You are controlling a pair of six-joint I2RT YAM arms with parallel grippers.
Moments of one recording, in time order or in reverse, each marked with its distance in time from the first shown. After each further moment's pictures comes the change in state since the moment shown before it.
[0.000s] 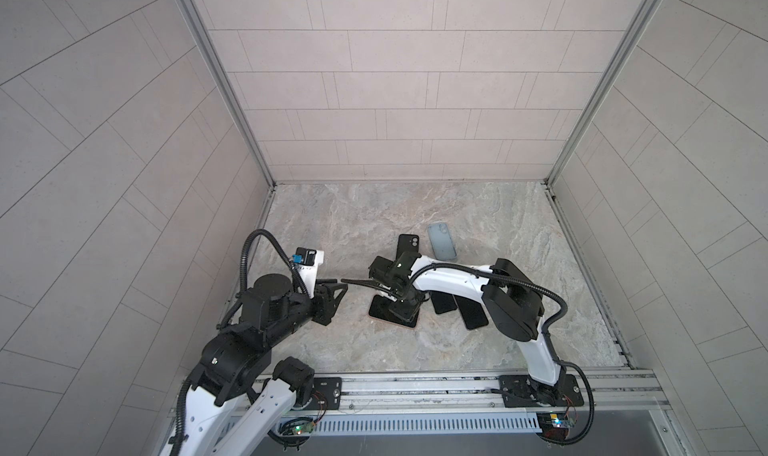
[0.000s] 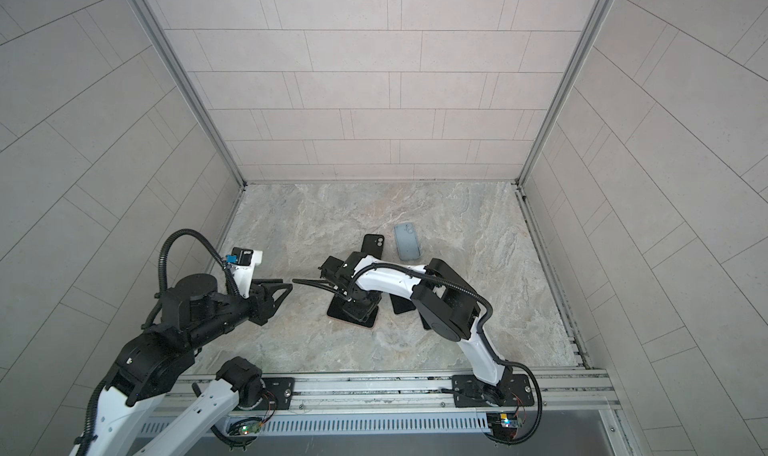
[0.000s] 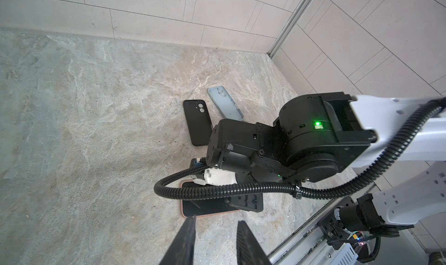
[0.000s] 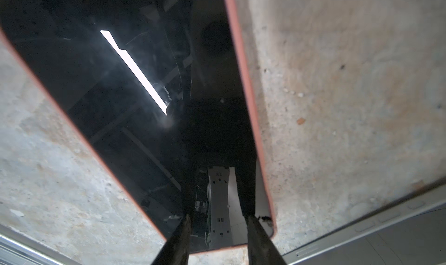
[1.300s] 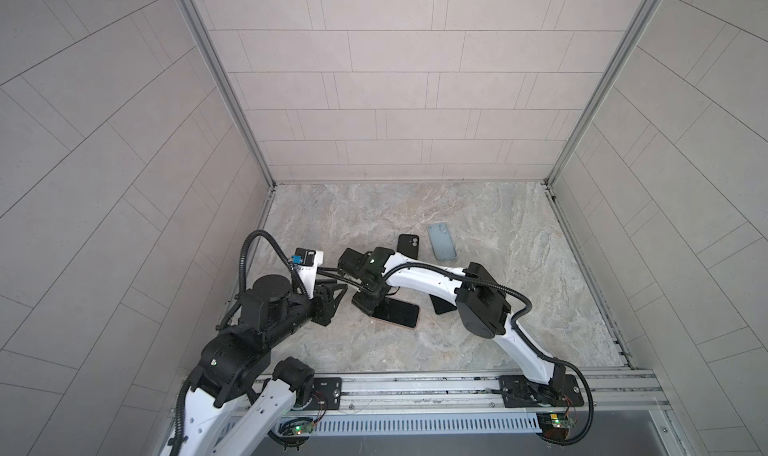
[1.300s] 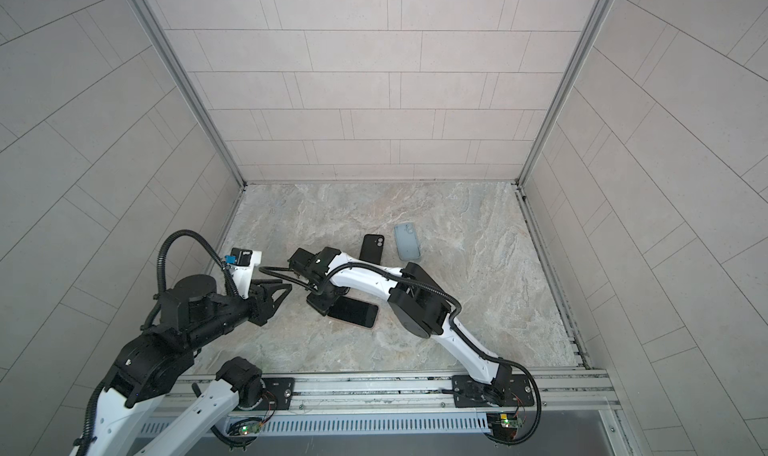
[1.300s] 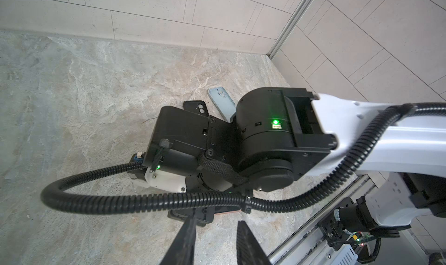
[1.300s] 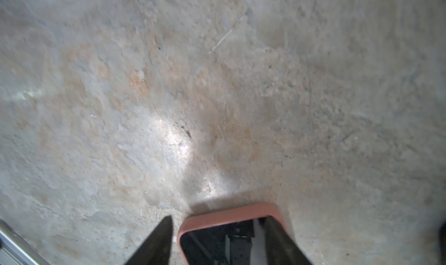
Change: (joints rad) left arm 0.000 -0.005 0.000 0.000 -0.001 -0.001; right arm 0.040 0.208 0.391 0.036 -0.061 0.048
